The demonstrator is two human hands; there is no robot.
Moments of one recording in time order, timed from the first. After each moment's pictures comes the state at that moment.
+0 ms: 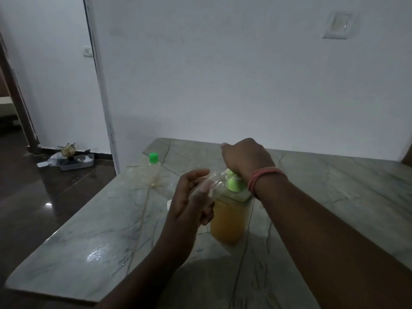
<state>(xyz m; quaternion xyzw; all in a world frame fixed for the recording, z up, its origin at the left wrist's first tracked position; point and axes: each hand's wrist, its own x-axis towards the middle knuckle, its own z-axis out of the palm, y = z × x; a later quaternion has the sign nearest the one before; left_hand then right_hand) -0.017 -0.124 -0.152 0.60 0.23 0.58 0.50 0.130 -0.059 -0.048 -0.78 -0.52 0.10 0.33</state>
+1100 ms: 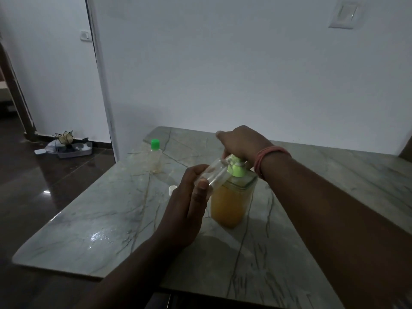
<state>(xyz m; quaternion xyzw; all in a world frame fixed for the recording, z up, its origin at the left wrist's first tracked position) -0.026 -0.123 -0.171 0.72 0.33 0.54 0.29 0.122 -0.064 -0.035 -0.74 -0.62 0.15 0.21</state>
